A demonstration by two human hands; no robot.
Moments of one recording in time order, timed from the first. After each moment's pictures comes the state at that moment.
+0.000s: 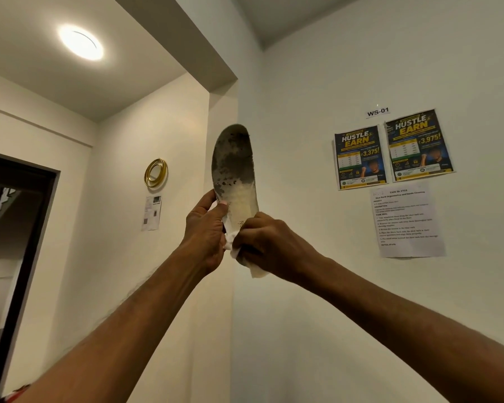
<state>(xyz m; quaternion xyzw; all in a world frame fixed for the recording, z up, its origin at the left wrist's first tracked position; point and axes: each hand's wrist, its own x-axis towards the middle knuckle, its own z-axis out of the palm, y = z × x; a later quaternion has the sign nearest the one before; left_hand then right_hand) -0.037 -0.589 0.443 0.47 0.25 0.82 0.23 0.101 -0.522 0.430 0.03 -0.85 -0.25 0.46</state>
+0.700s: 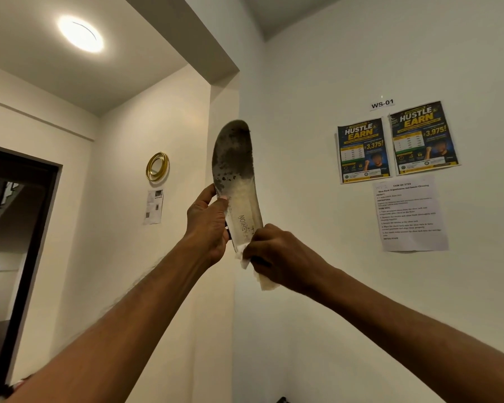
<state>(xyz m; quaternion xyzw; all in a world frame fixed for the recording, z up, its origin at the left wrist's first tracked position) -0.037 -0.581 0.442 0.44 0.26 0.83 0.22 0.113 -0.511 0.399 -0.03 -0.87 -0.26 0.43</state>
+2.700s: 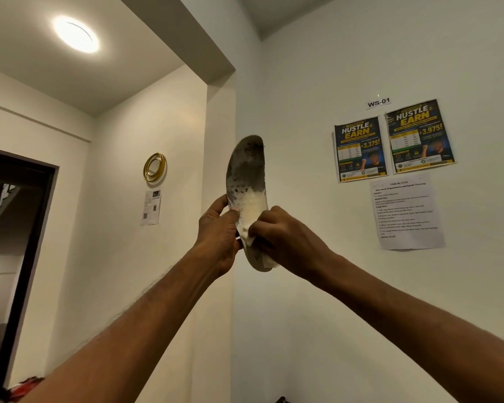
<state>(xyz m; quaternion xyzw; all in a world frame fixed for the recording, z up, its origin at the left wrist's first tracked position) -0.023 -0.571 0.429 0.47 0.28 0.80 0.25 0.117 -0.498 0.421 -0.02 -0.82 -0.32 0.47</state>
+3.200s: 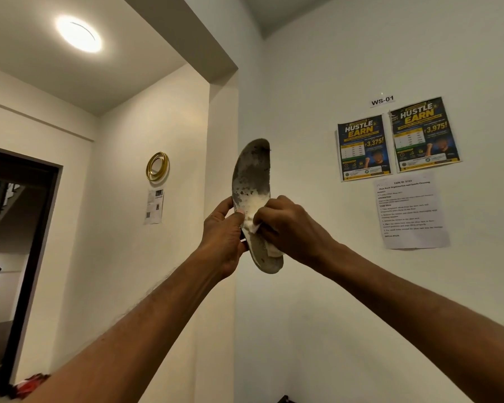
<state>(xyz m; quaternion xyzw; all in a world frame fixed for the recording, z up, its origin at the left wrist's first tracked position) -0.024 -0.570 0.424 0.49 0.28 0.78 0.27 0.114 -0.491 0.438 -0.03 -0.82 -0.29 0.49</state>
